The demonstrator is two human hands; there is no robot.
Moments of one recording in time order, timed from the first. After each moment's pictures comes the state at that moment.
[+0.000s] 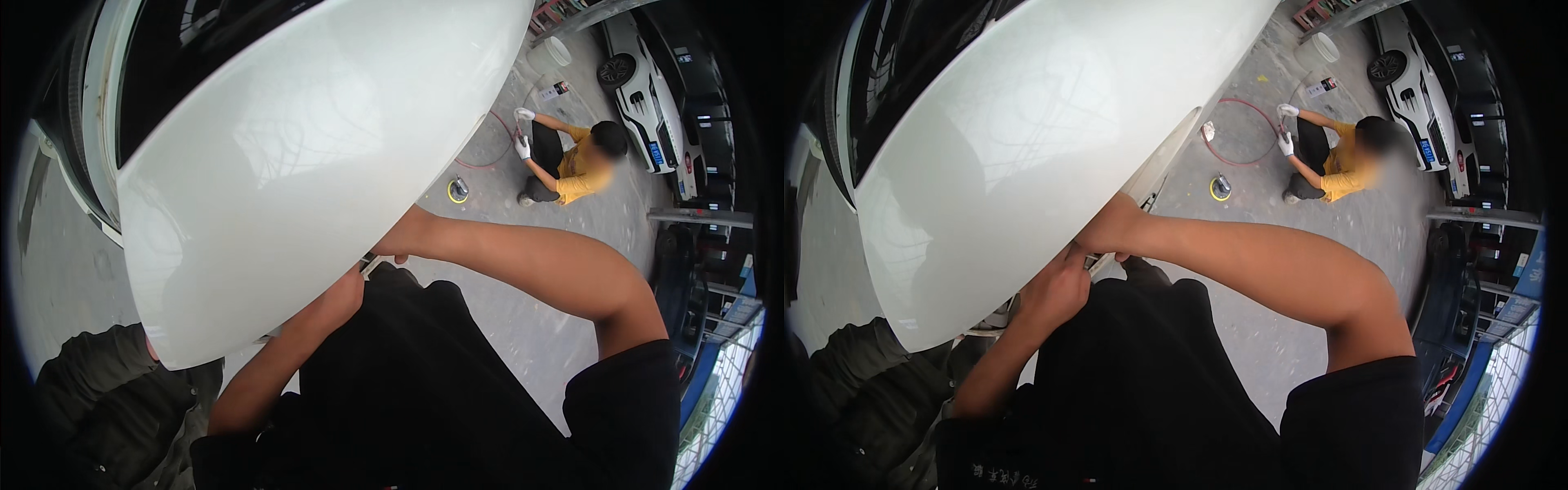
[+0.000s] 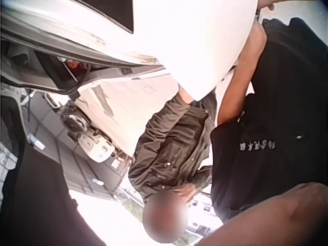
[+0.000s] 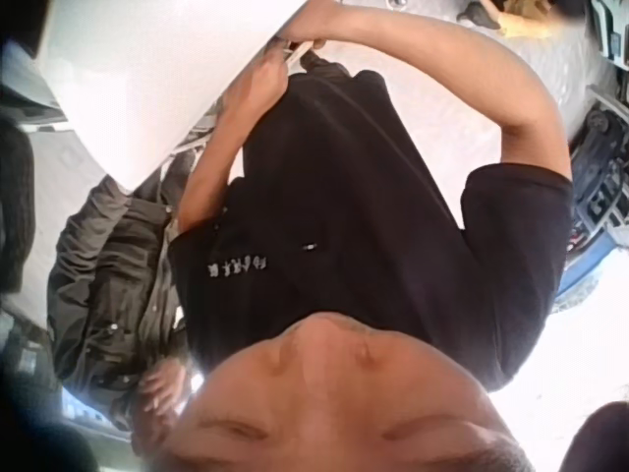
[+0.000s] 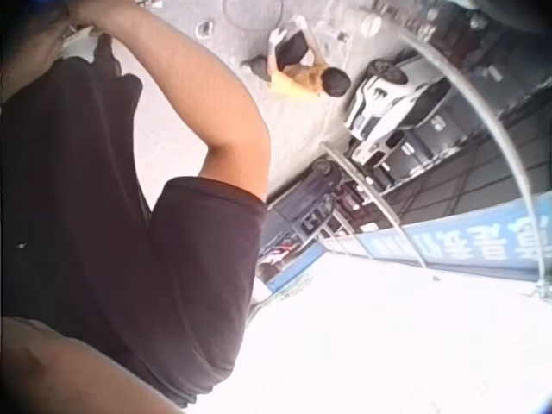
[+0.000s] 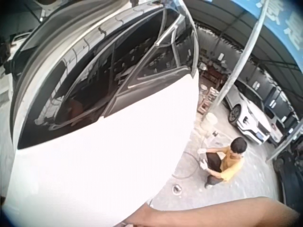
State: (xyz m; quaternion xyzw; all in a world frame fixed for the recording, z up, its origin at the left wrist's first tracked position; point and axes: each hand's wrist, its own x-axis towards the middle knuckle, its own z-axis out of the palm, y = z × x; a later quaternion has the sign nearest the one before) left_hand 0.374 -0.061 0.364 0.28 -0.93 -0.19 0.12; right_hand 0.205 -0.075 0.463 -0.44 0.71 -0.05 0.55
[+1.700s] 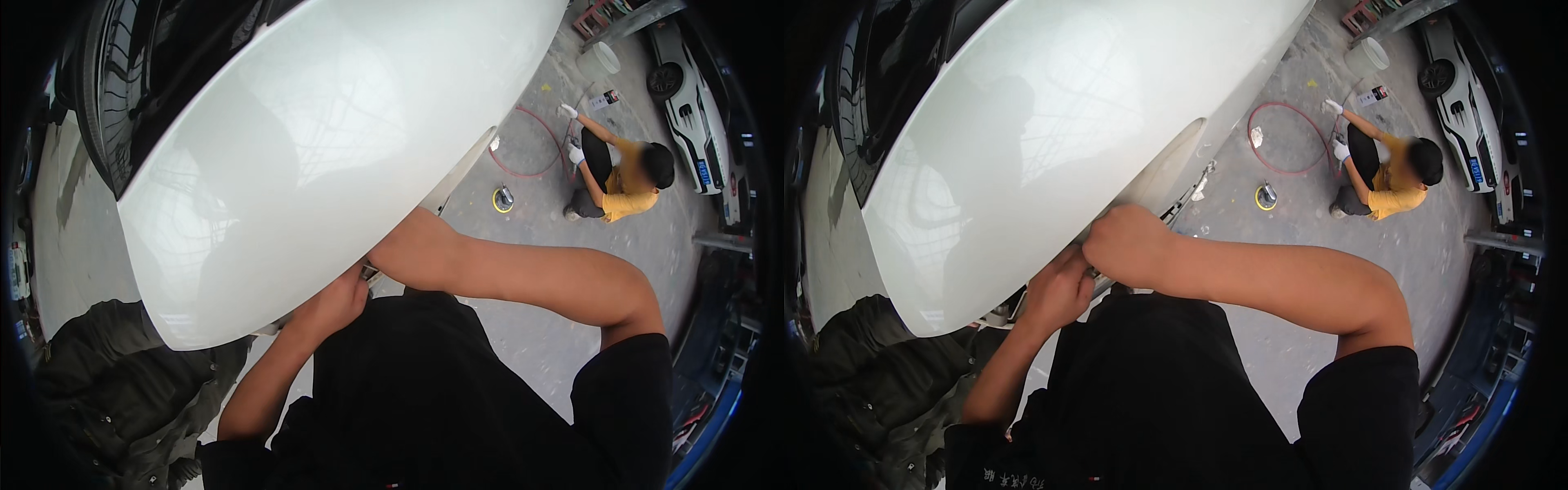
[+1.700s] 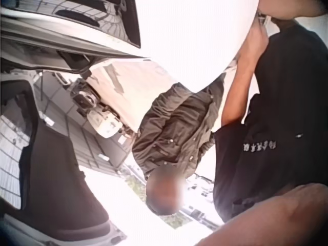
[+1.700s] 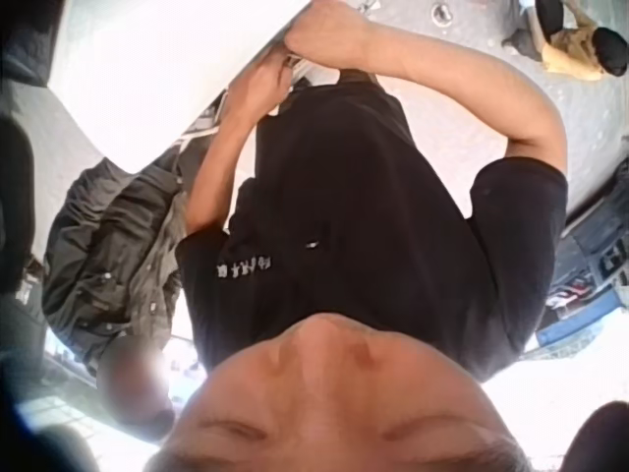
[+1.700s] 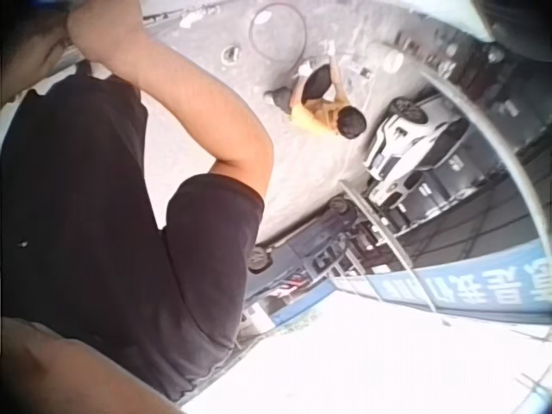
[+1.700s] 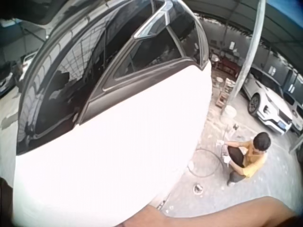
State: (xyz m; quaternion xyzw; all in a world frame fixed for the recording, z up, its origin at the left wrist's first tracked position) left_hand 0.367 -0.058 0.384 0.32 -0.90 -0.27 0.12; right_hand 0.180 -0.033 0.391 -0.84 0.51 -0.09 0.14
